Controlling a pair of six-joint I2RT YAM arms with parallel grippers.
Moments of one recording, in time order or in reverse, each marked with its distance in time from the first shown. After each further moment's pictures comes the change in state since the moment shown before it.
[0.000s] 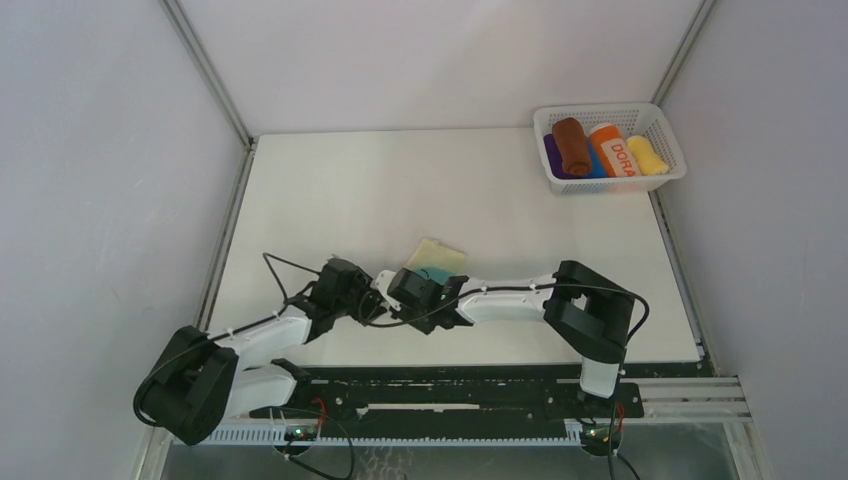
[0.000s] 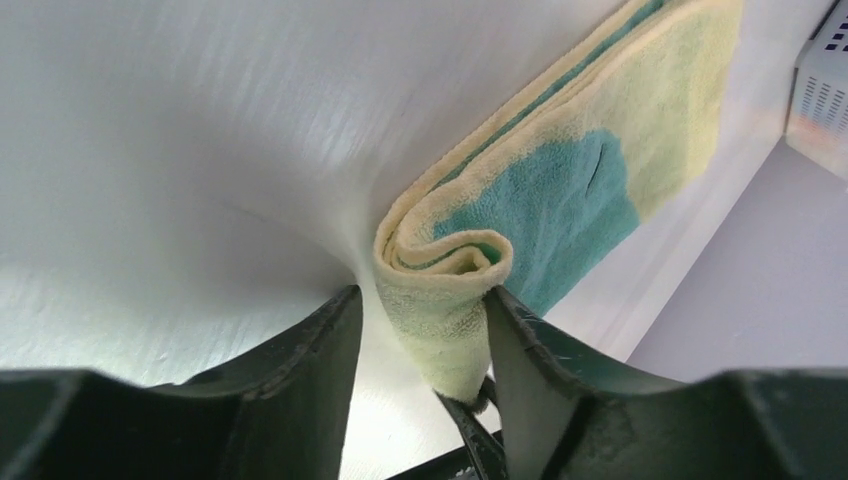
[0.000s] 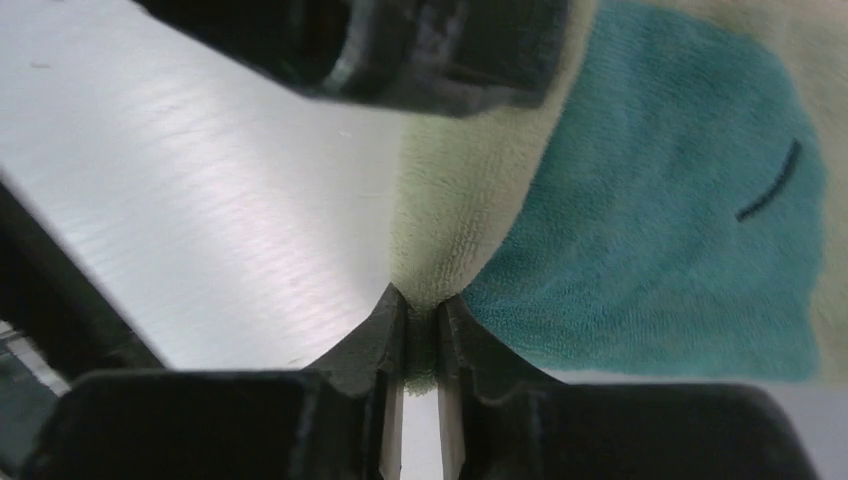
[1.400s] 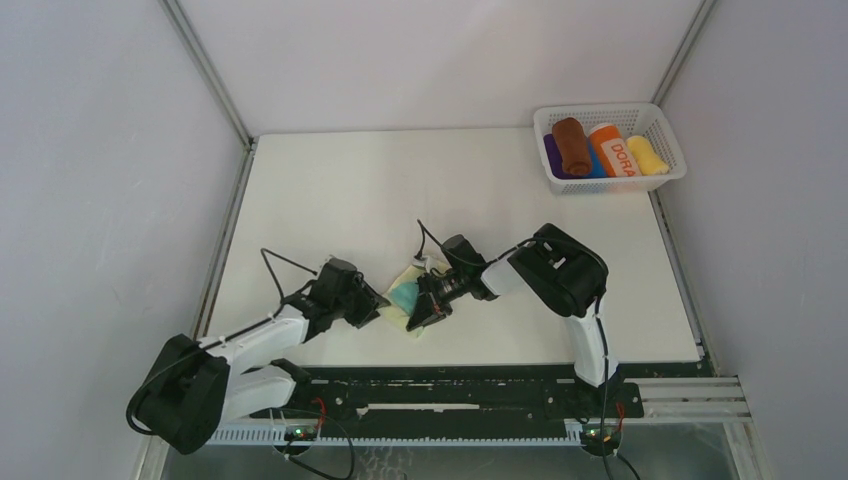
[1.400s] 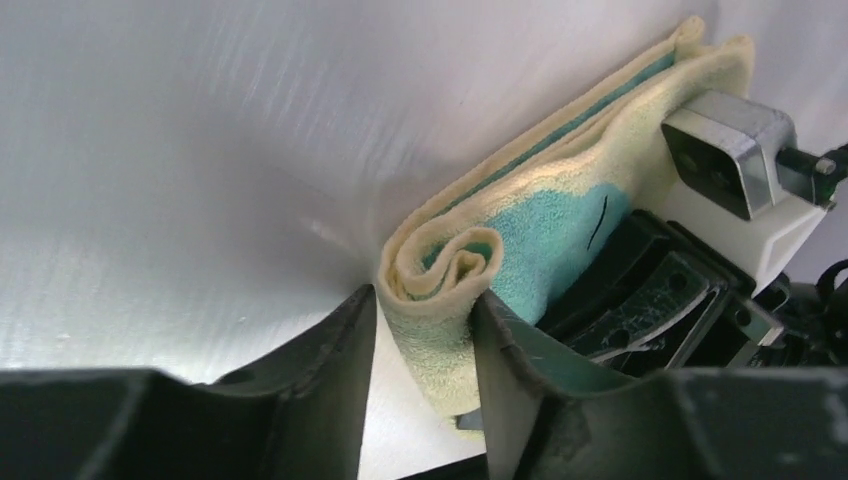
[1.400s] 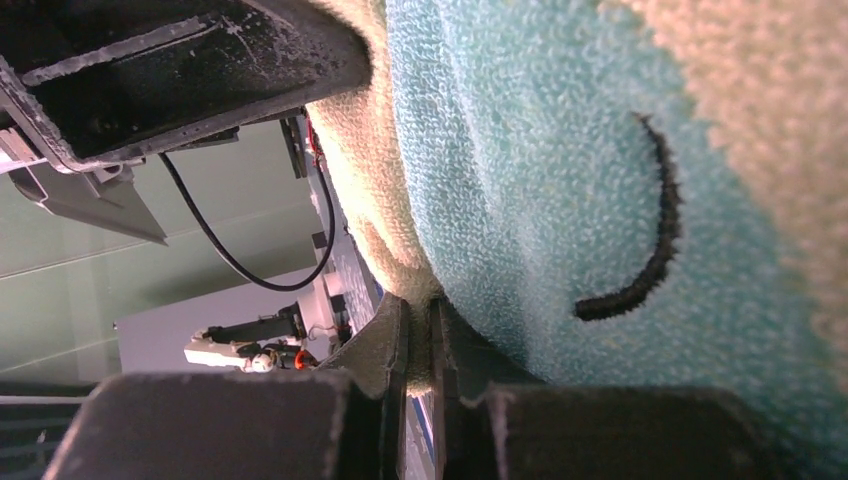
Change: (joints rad) left arm -0.006 -0.086 0.033 -0.194 -0.055 0.078; right arm -0.422 0.269 -0.185 0.703 -1.182 0.838
